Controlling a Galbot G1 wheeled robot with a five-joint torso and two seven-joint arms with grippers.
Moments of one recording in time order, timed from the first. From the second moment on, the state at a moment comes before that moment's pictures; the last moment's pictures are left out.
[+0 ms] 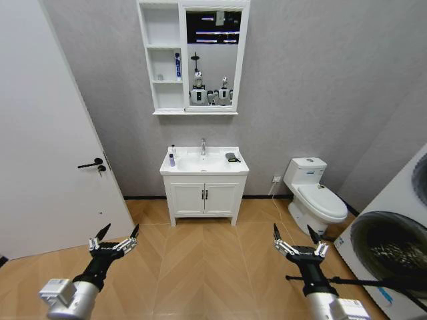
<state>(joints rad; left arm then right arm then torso) 1.92 -1.25 -0.90 -2.50 -0.50 0.20 0.00 -2.02 1.47 0.65 2.48 0.09 0.09 0.08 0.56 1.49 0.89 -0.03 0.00</state>
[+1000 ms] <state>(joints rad) 1.93 -1.29 -0.88 -2.50 -0.46 0.20 0.01 -2.00 1.47 0.64 2.47 0.10 0.09 0.10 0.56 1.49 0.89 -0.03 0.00</state>
